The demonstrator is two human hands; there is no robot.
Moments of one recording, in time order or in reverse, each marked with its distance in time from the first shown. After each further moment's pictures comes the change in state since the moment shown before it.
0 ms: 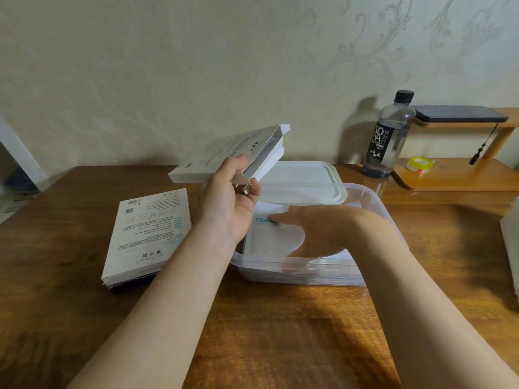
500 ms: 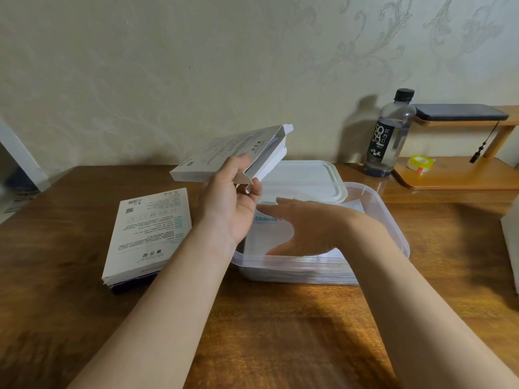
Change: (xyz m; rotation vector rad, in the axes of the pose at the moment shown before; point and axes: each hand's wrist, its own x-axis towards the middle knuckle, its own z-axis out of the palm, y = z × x) left_hand -0.005 -0.001 0.002 0.016 -0.009 0.011; right_hand 0.004 -0.012 0.001 0.040 0.072 -0.014
